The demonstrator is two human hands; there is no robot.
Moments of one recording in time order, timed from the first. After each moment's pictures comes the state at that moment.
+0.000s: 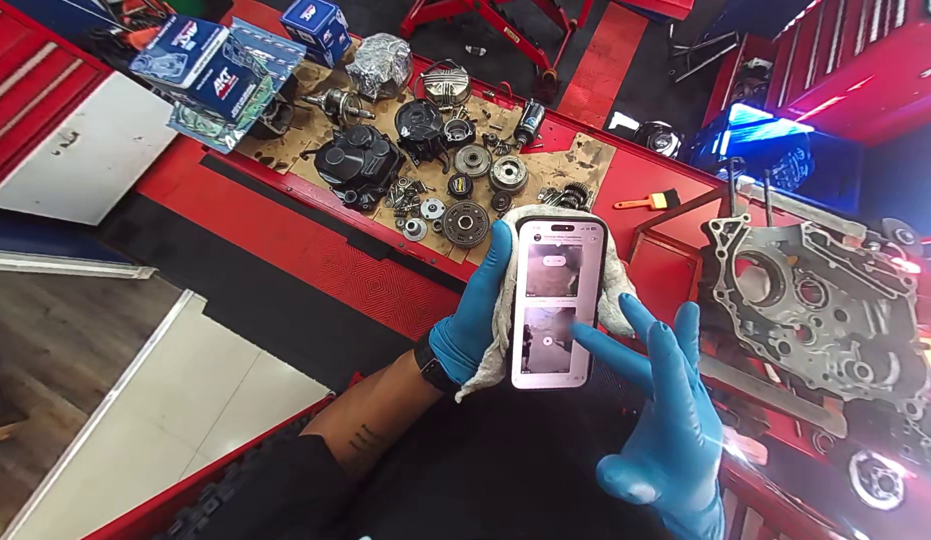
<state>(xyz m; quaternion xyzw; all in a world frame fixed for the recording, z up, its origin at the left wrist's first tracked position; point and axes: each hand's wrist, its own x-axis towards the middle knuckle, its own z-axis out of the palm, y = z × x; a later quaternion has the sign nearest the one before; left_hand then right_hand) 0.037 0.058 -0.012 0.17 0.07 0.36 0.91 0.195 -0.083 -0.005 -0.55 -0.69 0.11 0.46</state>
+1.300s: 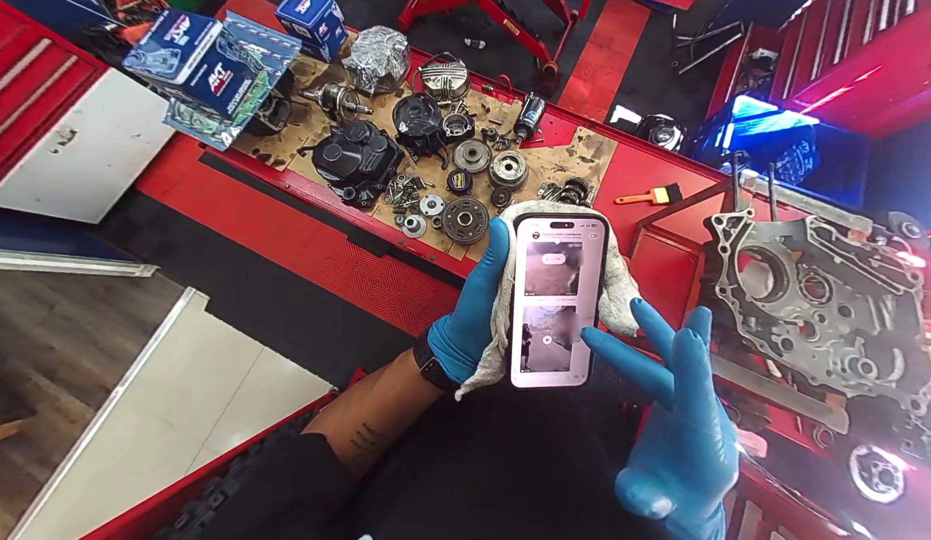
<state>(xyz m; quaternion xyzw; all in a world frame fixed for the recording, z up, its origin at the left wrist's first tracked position) 0.037 0.058 -0.016 0.18 0.05 0.36 0.92 0.196 -0.091 -0.006 -0.55 -0.67 0.12 0.49</state>
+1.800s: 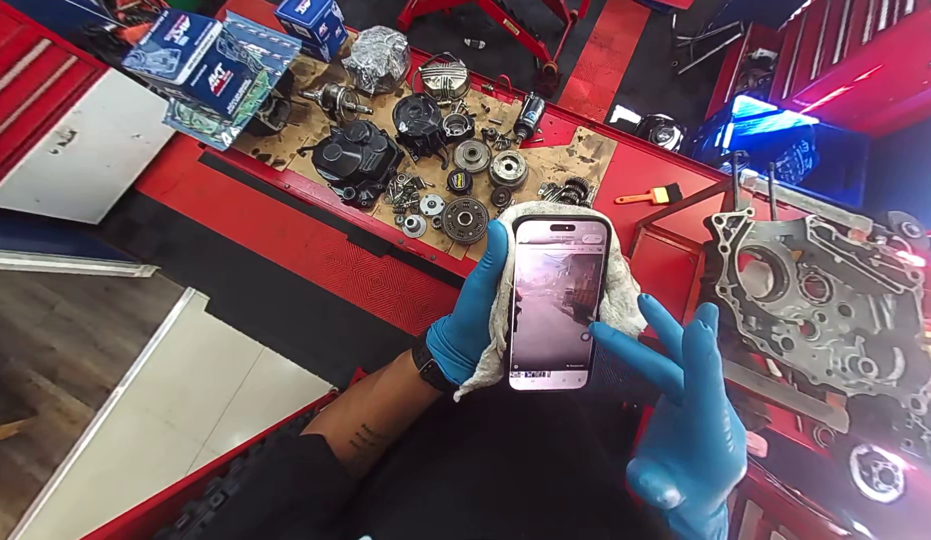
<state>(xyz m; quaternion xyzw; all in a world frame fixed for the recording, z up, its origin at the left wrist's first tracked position) 0.034 0.056 -0.012 0.19 0.06 0.36 0.91 0.199 -0.090 -0.006 -0.57 -0.66 0.11 0.49</state>
